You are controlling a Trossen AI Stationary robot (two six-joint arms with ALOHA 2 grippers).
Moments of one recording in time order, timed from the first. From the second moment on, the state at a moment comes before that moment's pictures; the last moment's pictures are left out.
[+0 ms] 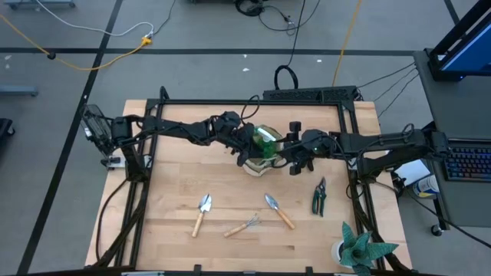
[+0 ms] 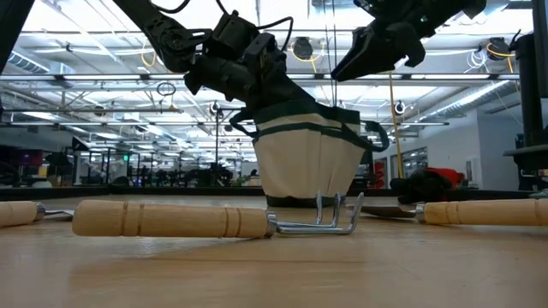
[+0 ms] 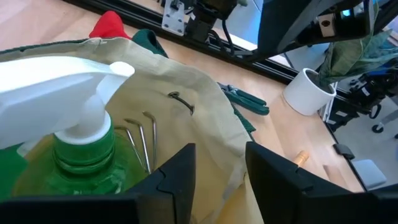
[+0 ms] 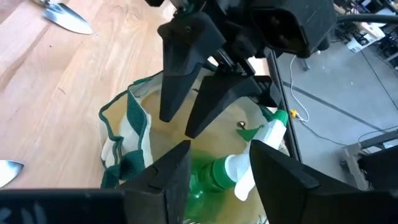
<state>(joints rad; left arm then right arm) 0.28 1.80 1.05 0.32 0.52 -0.22 -0.05 1.16 0.81 -0.17 0.21 -0.43</state>
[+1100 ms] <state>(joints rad) 0.29 1.47 1.05 -0.08 0.53 -0.10 -0.04 1.16 0.71 -0.14 0.02 -0.30</state>
